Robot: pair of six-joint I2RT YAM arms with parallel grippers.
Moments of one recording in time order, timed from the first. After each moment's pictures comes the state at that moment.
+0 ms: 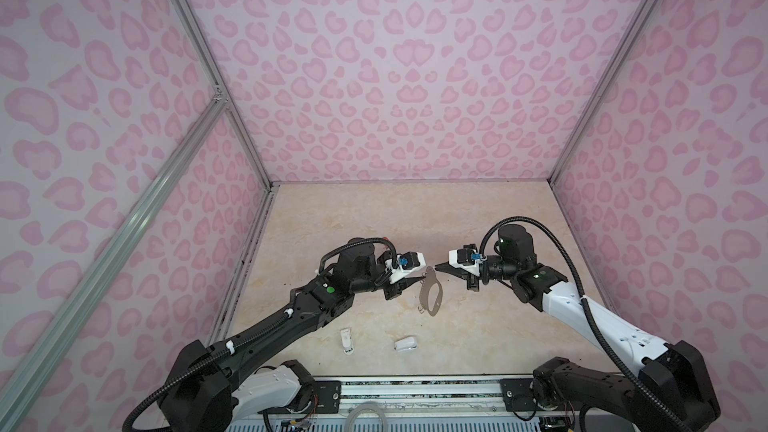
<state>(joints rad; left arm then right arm) -0.73 1.17 0.76 0.02 0.48 0.48 0.44 1.17 0.74 -0.04 -0.90 -0.66</state>
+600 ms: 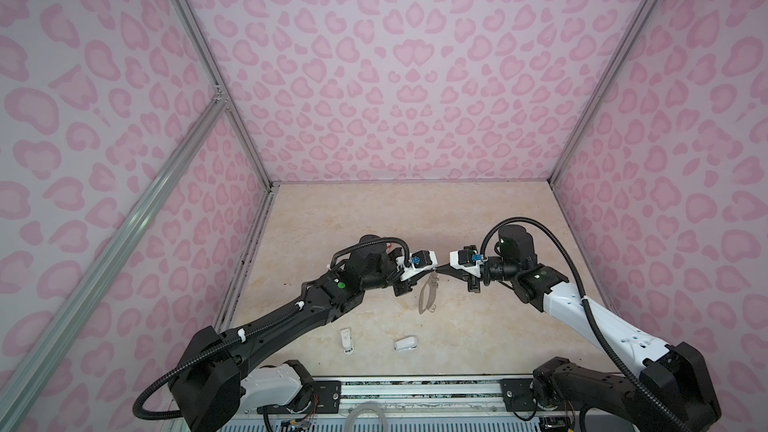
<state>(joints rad) -0.78 1.25 0.82 0.05 0.42 0.50 0.44 1.17 0.74 -0.06 -0.92 -0.67</state>
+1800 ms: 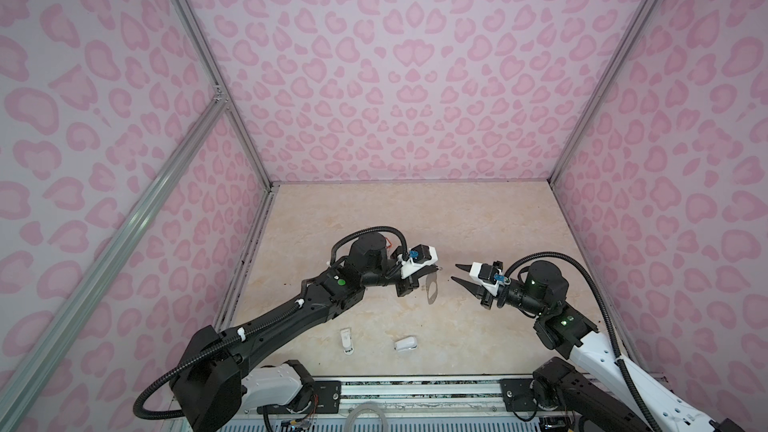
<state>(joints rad) -0.77 1.25 0.85 0.05 0.56 0.39 0.51 0.75 0.47 0.11 -0.56 -0.40</state>
